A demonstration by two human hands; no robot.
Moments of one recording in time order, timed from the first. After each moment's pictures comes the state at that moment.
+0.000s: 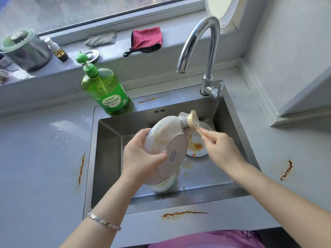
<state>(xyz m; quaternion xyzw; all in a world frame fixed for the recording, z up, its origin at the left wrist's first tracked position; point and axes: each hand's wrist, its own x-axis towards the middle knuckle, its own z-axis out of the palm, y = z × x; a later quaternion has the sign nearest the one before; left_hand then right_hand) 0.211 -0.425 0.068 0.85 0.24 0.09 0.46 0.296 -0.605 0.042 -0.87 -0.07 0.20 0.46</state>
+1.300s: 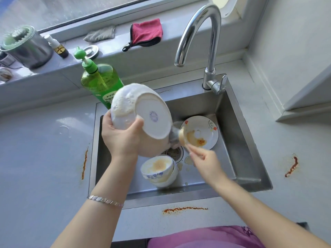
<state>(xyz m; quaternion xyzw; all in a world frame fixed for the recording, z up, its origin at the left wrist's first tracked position) 0.242 -0.415 0.077 0.66 0.41 0.31 0.55 0.254 -0.591 -0.001 -0.76 -0.02 0.30 0.58</state>
